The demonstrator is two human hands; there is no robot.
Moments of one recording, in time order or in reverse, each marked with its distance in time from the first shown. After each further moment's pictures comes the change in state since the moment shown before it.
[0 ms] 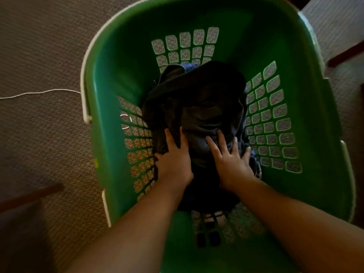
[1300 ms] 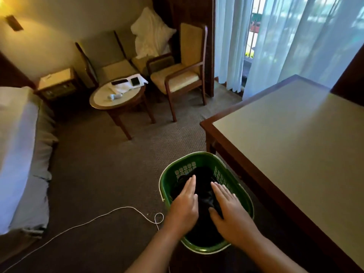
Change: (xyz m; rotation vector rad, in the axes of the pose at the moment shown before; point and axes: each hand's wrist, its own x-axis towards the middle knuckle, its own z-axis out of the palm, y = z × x) left_hand -0.398 0.008 -0.253 -0.262 0.366 0.744; right_hand -0.430 -0.079 -0.181 0.670 0.782 -0.141
